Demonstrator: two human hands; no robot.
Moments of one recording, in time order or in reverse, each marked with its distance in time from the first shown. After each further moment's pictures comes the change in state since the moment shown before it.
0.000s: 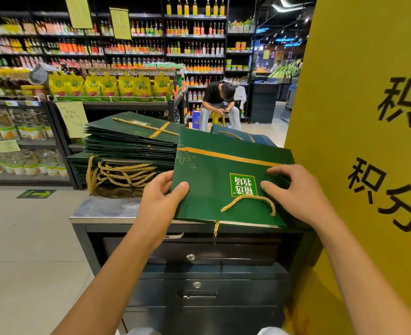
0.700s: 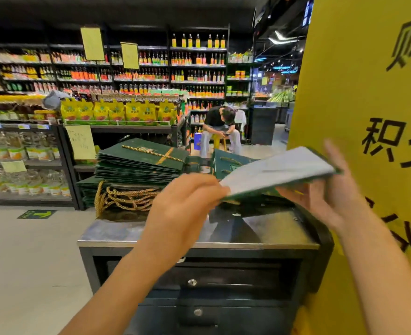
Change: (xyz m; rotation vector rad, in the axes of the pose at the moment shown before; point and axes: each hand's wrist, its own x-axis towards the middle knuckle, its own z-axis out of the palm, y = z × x) left_hand -0.017 0.055 0.011 0.703 -0.066 1.284; right_hand 0.002 -0.042 -0.074 1.323 -0.092 0.352
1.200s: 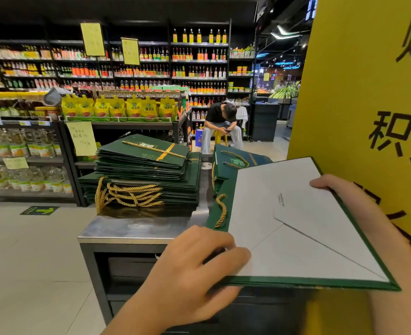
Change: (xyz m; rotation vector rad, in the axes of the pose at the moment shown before) left_hand -0.051 0.039 0.002 0.017 -0.214 0.086; right_hand -0.013 0.005 -0.045 -0.523 0.015 0.023
